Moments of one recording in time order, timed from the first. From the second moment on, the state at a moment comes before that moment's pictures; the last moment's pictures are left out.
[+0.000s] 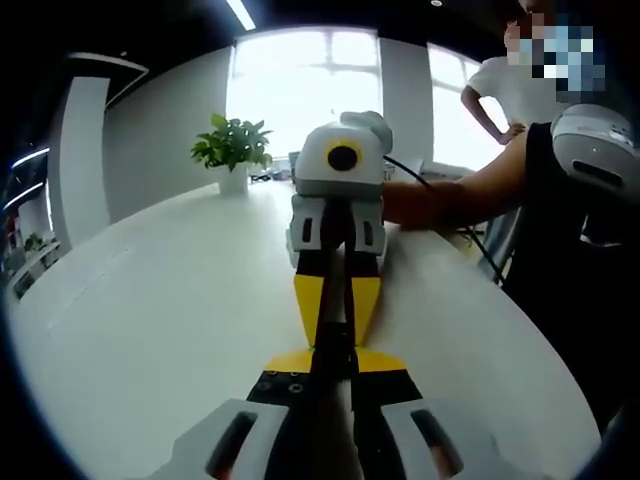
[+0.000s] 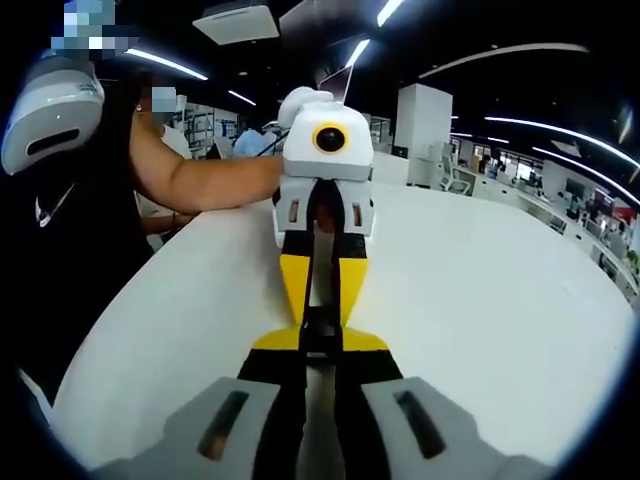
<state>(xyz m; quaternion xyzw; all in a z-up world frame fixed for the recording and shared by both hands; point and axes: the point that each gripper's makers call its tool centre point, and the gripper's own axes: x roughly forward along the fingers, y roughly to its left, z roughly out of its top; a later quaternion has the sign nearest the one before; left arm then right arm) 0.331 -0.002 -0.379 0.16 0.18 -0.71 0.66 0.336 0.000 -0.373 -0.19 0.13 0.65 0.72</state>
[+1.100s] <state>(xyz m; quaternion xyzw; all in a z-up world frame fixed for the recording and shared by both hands) 0.331 -0.003 -0.379 0.16 0.17 -0.72 0.65 0.336 -0.001 -0.372 -0.18 0.13 0.65 0.72</state>
